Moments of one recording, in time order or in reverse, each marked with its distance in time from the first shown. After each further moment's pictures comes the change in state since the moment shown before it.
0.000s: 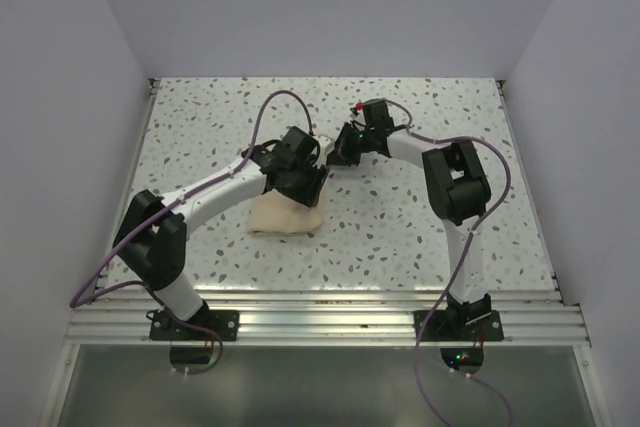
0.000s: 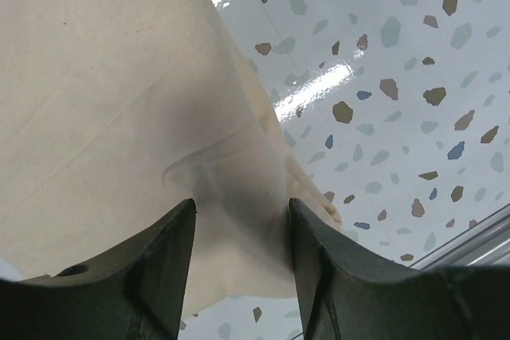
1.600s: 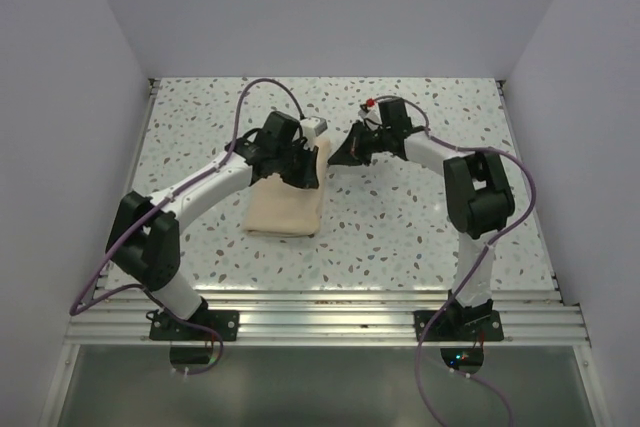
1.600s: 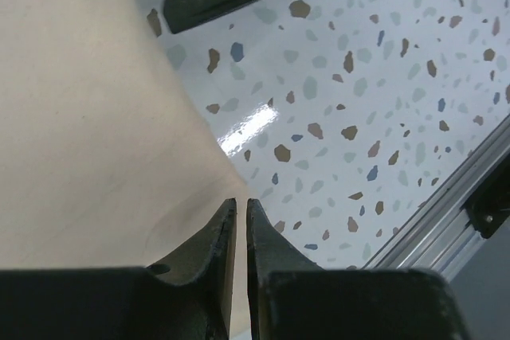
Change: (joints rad) left arm 0.118 -0.034 0.001 0.132 0.250 -0.018; right arm -0.058 -0.209 -0.180 -0.043 -0.126 -0.073
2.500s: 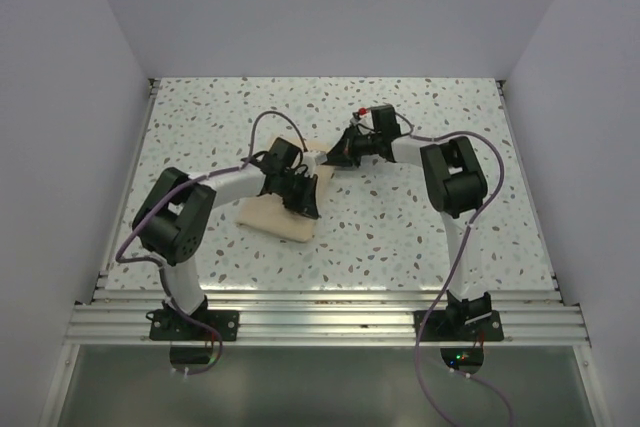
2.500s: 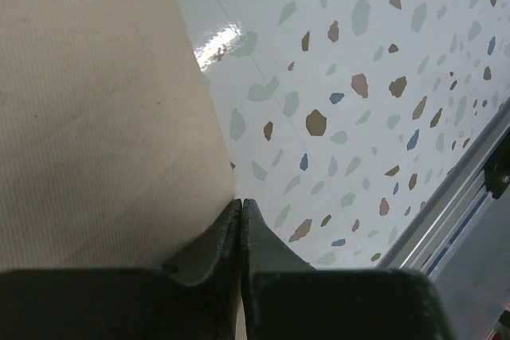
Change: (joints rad) left arm 0.038 0.200 -0.195 0.208 0.205 0.011; right arm -0.004 0.285 0.143 0.237 -0.131 0.193
